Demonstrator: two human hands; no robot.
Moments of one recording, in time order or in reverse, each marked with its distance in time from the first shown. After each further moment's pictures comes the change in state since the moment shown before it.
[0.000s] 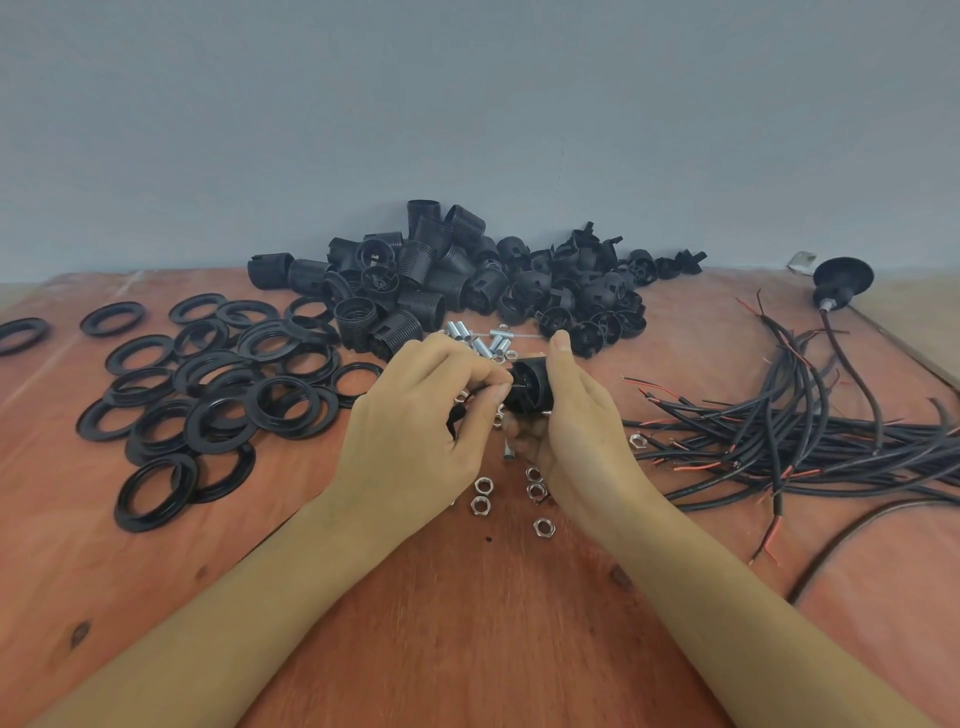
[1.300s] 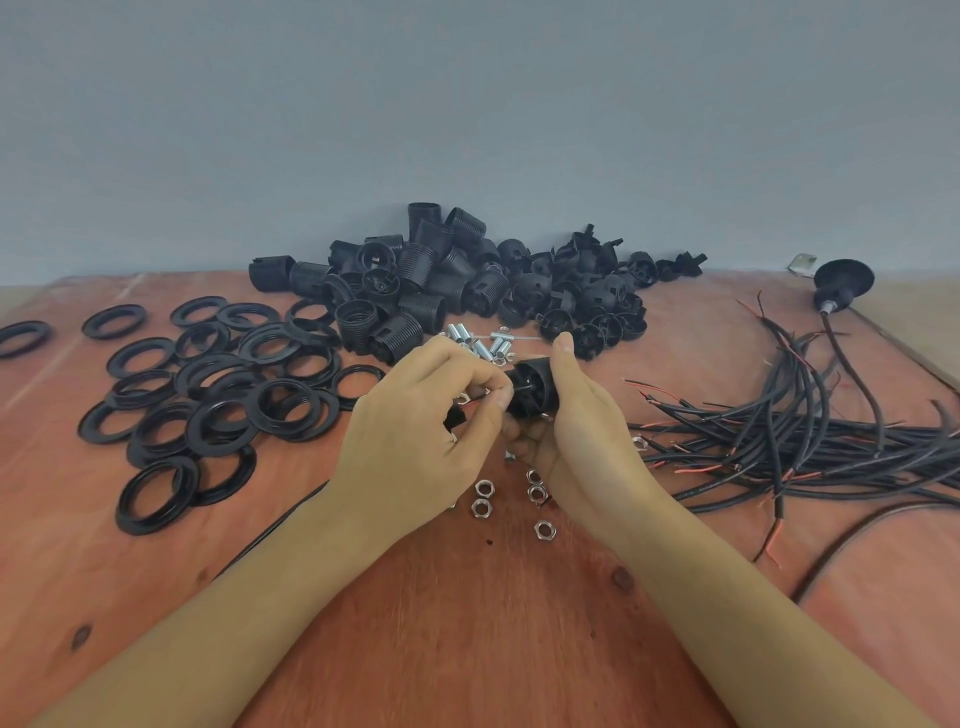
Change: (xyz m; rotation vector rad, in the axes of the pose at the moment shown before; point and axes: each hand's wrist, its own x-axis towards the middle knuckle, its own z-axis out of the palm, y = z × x) left_hand 0.002 0.000 -0.001 -0.070 -0.052 -0.039; right_hand -0.001 -0.004 -0.002 0.058 -0.066 0.043
